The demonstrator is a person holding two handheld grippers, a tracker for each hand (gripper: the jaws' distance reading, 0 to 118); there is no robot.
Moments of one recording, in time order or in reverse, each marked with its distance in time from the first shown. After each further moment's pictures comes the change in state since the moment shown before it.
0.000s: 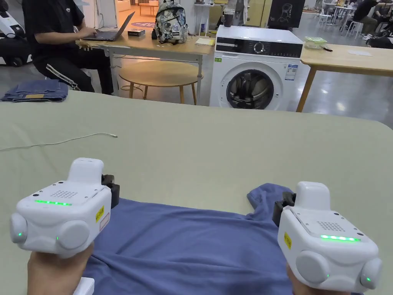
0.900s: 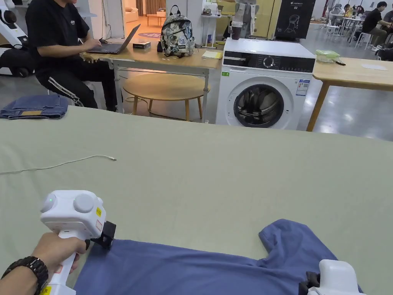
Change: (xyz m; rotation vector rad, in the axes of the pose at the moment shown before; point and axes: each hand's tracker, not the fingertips) left arm -0.055 -0.005 -0.228 -0.820 0.018 0.118; right arm 0.030 -0.031 -0.066 -0.256 -0.062 0.035
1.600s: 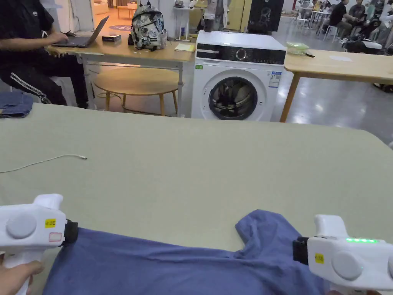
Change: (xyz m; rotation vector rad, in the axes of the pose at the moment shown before) left arm -0.006 -0.042 0.062 0.312 -0.145 -0.012; right arm 0.076 0.069 -0.069 -0.233 -0.004 -0.006
